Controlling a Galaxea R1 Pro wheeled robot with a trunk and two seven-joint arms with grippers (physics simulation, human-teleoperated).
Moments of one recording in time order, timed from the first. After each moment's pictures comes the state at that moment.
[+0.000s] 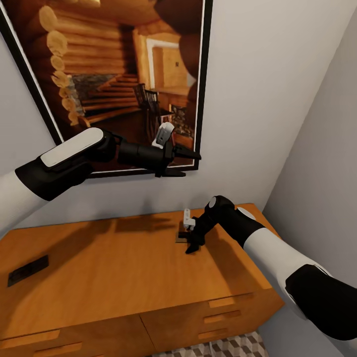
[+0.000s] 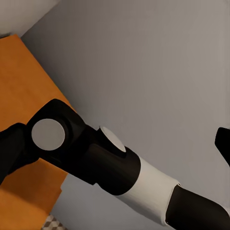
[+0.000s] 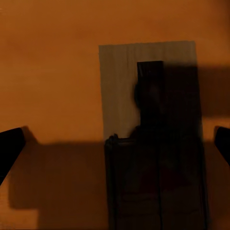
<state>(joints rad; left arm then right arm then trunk) -1.58 0.37 -1.10 -1.30 2.35 0.82 0.24 -1.15 0.03 0.60 -0.65 0.56 0.35 1.23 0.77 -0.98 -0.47</state>
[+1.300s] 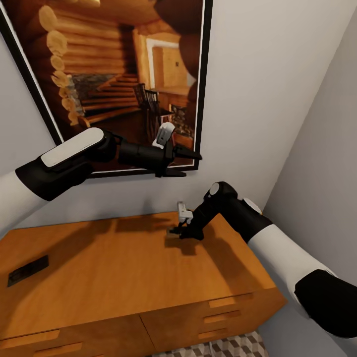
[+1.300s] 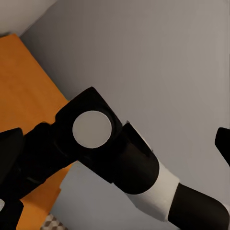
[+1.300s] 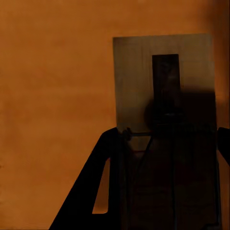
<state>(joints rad) -1.58 0.37 -1.10 -1.30 2.35 0.82 0.24 -1.15 0.01 0.57 -0.92 0.55 0.40 1.51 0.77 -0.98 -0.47</state>
